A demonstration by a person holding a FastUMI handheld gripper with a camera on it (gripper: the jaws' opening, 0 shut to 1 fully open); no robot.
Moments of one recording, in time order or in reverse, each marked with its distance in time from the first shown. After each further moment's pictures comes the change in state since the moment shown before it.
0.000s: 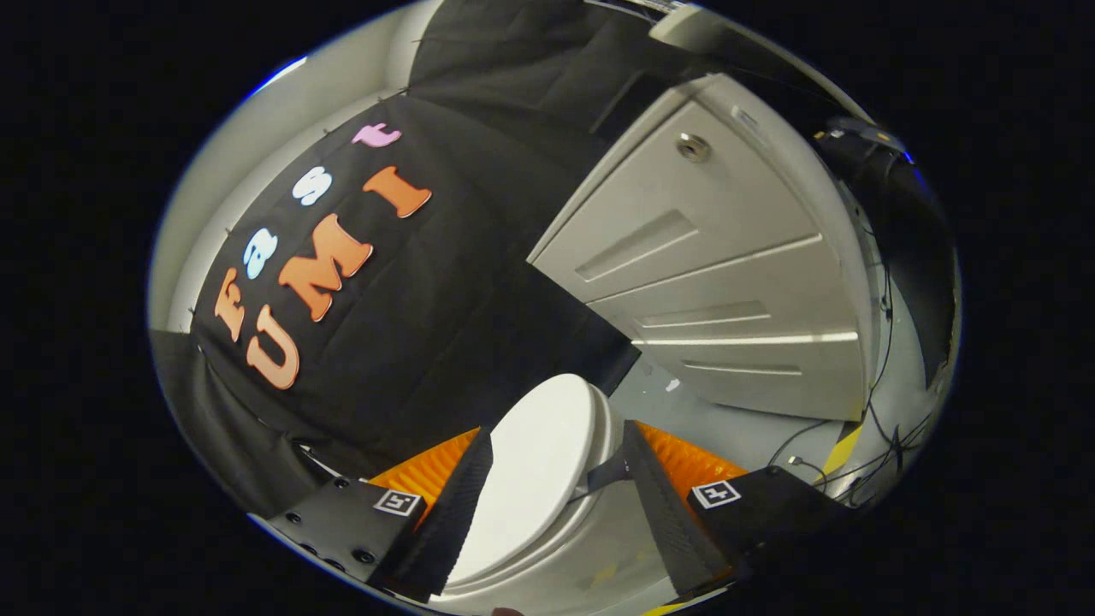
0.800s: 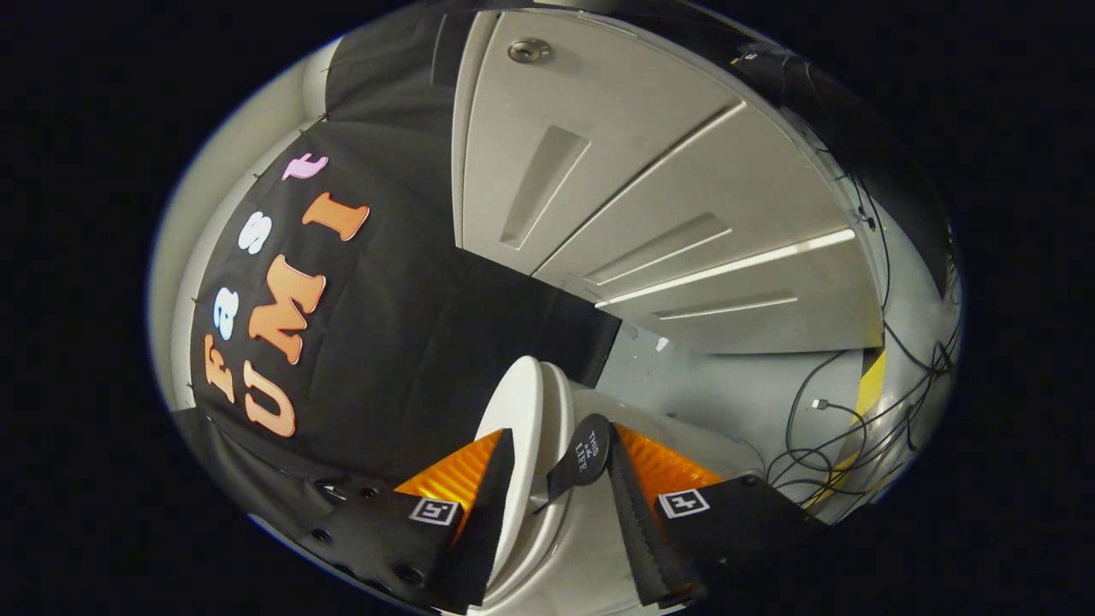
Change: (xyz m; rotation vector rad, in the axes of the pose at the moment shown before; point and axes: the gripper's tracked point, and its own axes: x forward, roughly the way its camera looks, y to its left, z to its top) arm 0.051 -0.035 -0.014 0.216 0.050 -0.036
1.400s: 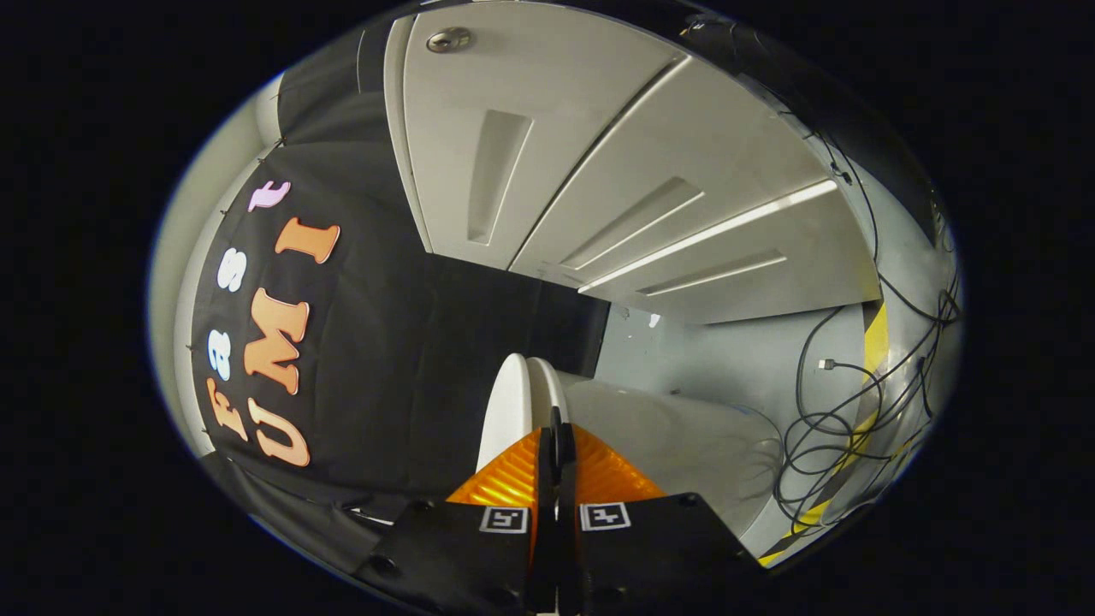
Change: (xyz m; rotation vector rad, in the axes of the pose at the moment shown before) arm 0.016 -0.001 0.009 0.124 -0.010 -0.027
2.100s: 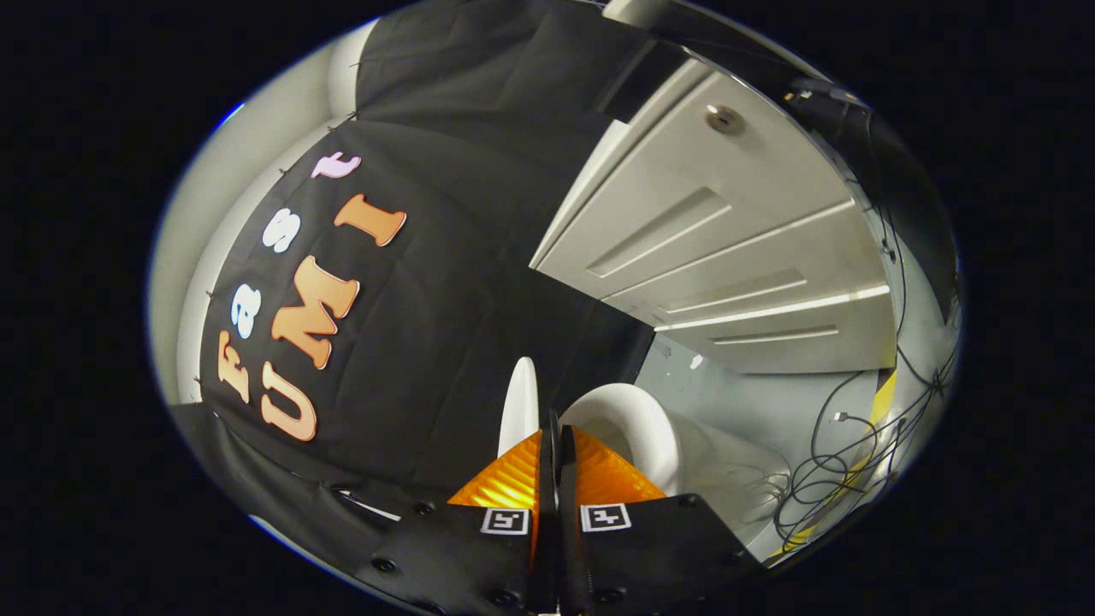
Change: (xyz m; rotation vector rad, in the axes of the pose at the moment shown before) arm -0.035 0.117 0.007 -0.222 -0.115 0.101
